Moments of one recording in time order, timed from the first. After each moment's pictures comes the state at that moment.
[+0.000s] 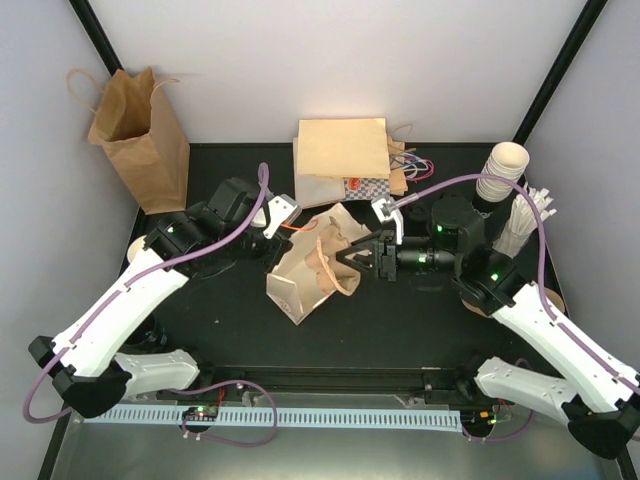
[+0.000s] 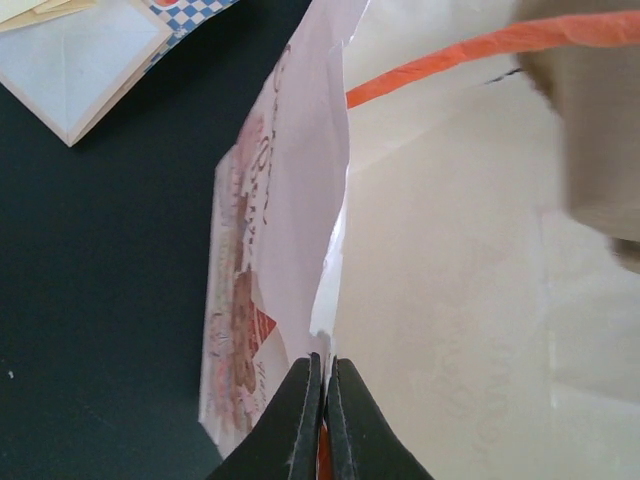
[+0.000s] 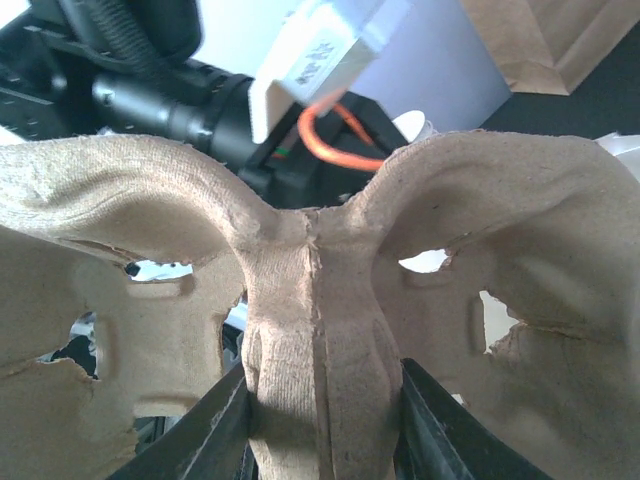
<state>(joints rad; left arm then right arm) -0.71 1.17 1.42 -1.09 0.12 -0.09 0.74 0.95 1.07 -0.36 -0.69 0.58</state>
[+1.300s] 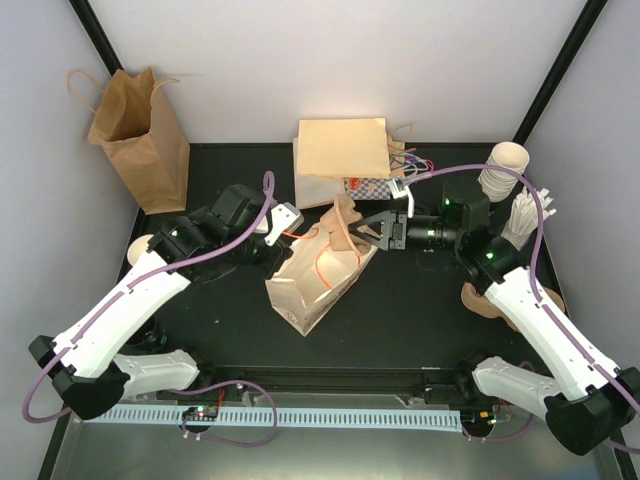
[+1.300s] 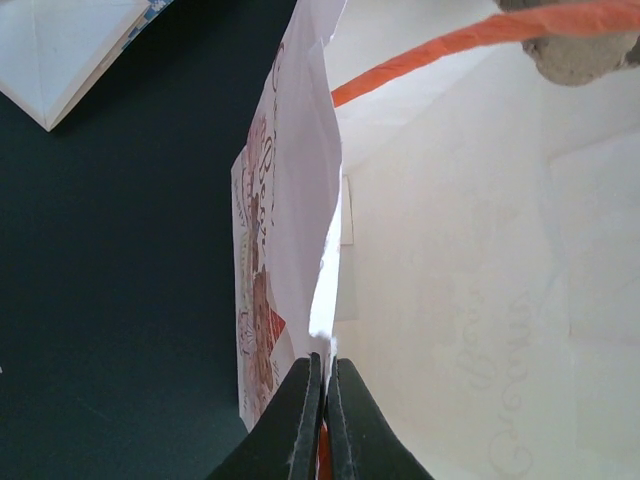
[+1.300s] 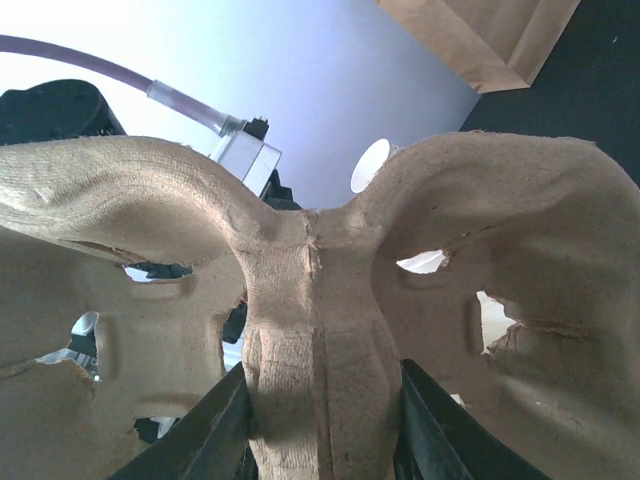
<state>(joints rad) -0.72 1.16 1.37 -1.09 0.14 -0.05 0.51 1.05 1.05 -0.27 -0.87 0.76</state>
